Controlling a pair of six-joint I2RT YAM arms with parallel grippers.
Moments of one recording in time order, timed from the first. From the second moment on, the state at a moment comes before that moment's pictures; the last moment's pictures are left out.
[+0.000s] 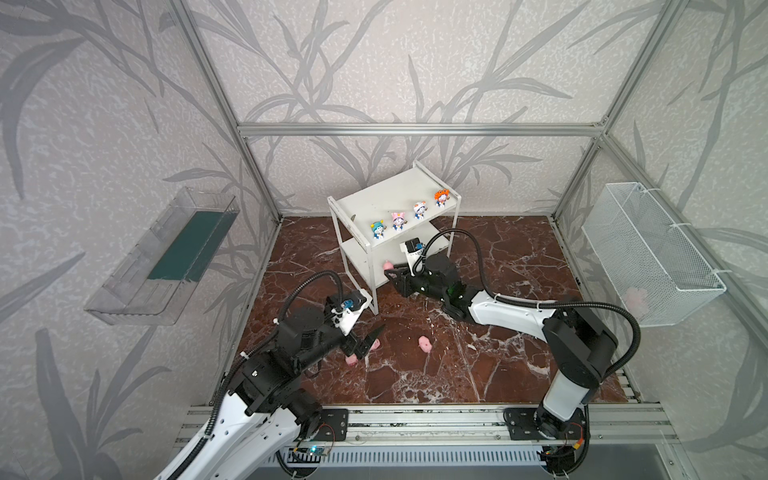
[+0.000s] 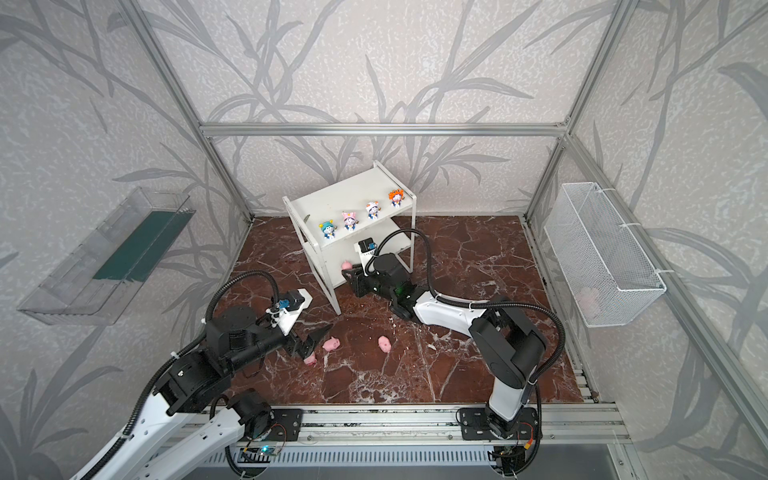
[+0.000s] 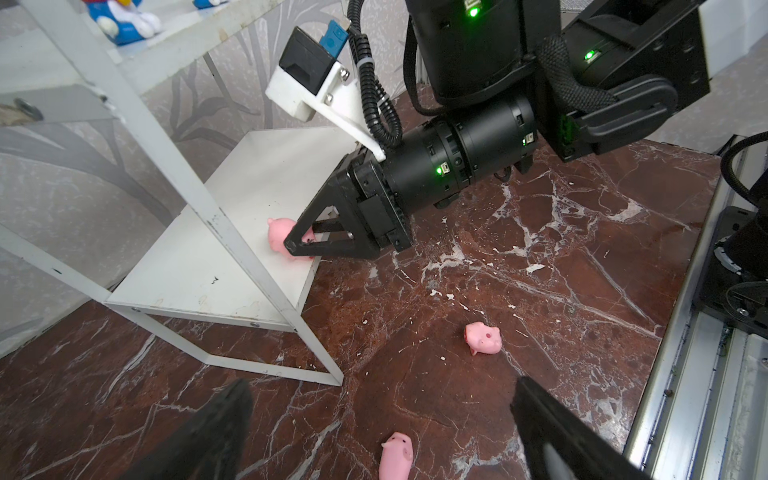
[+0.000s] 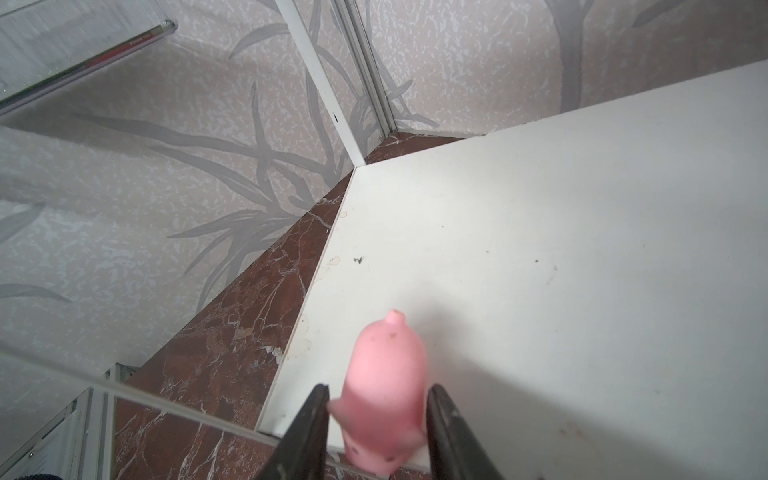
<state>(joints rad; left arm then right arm) -0.65 0.54 0.73 -0.58 0.09 0.18 0.81 1.76 1.07 0.41 -0.14 0.37</state>
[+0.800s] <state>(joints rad) -0.64 0.54 0.73 -0.58 0.10 0.18 0.80 1.64 1.02 0.40 -0.08 0.36</state>
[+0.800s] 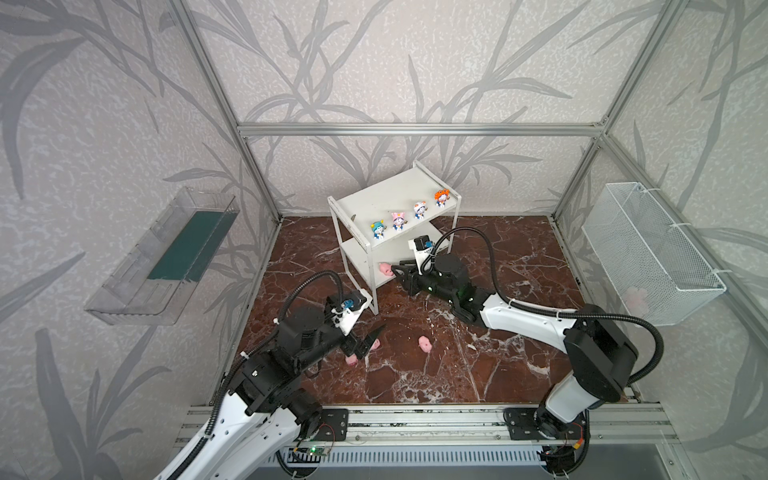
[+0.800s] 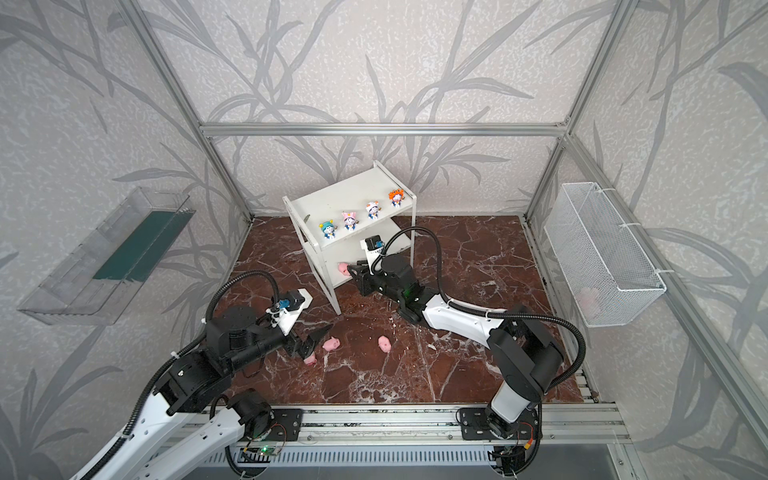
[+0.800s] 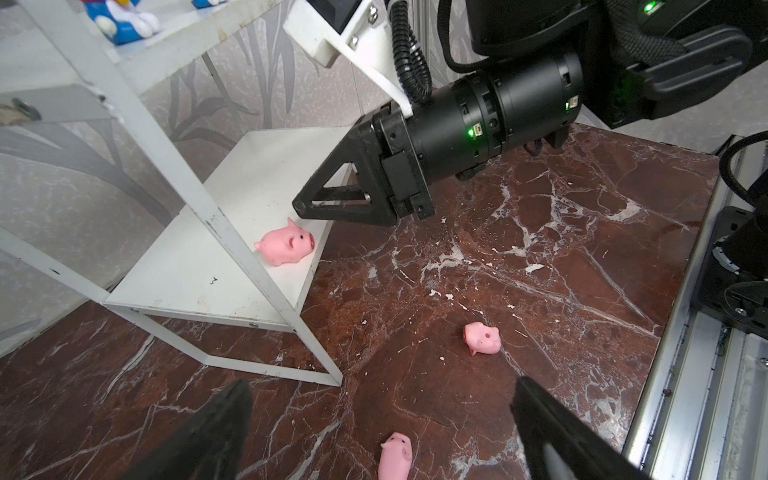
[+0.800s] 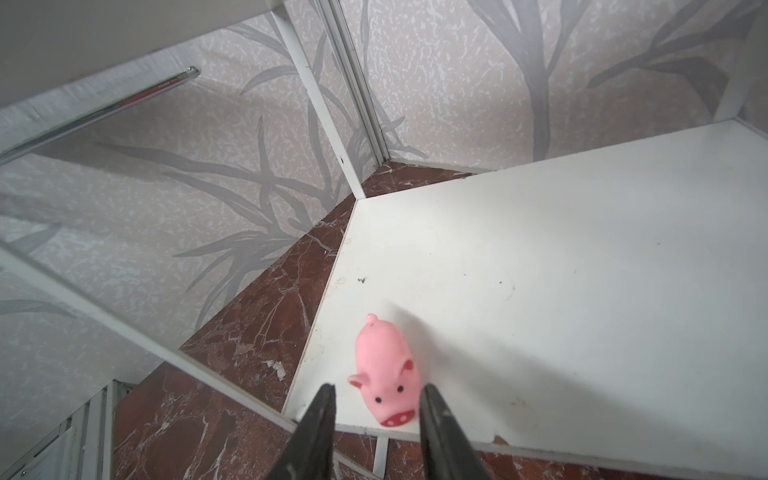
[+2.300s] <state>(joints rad) -0.64 0.54 0.73 -0.57 0.10 0.18 0.77 1.57 0.93 0.31 -0.13 0.34</state>
